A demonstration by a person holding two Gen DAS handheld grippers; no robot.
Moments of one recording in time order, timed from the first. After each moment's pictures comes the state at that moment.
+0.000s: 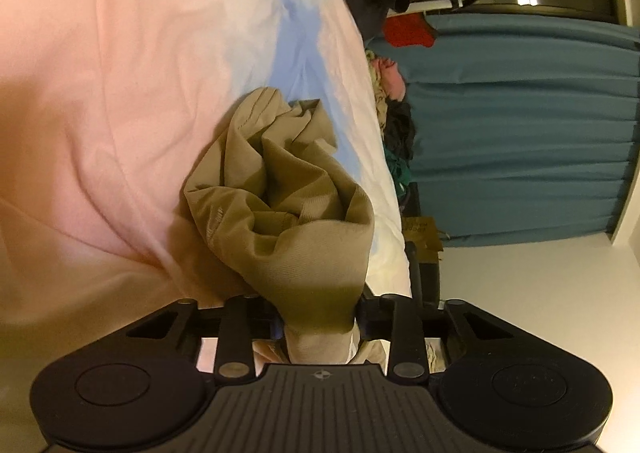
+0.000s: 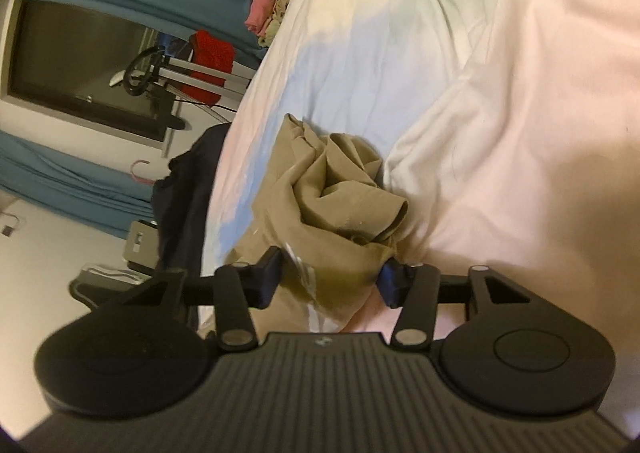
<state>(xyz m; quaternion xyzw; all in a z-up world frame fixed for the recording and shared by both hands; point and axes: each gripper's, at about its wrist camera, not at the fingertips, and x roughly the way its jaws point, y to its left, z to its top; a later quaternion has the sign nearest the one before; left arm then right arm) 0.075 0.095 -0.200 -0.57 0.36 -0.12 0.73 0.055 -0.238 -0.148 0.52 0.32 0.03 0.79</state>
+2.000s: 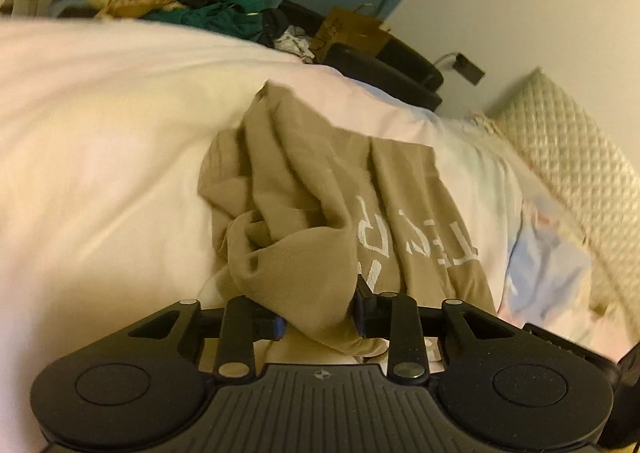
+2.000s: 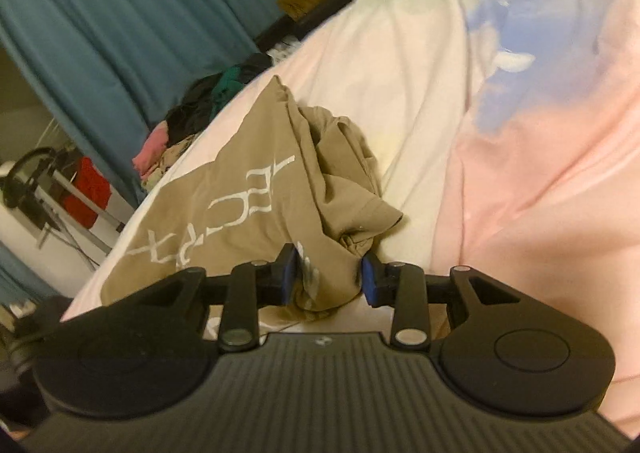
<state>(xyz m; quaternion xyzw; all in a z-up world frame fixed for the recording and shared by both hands) 0.272 -0.320 -0.152 -0.10 0.40 -0.33 0.85 0.208 -0.516 -0.156 0.38 0.24 -0.17 0.88</state>
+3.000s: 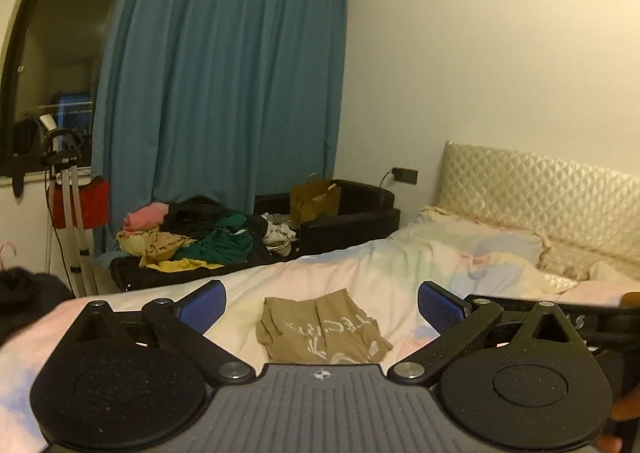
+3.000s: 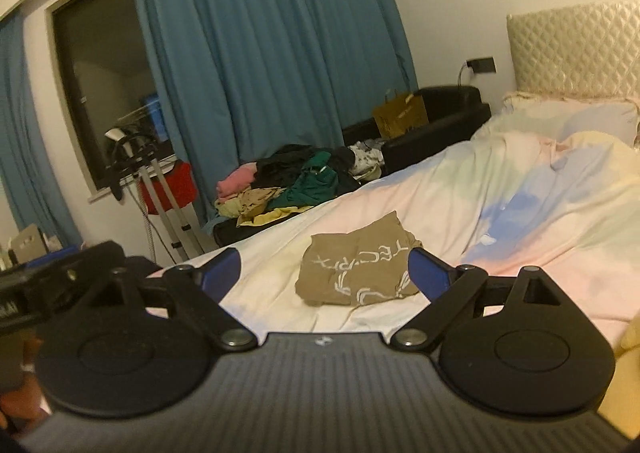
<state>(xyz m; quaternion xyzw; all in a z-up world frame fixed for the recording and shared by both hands) -0.049 -0.162 0.121 0.02 0.12 -0.33 0.94 -0.042 -0.303 0.096 0.17 0.13 -0.13 0.97</state>
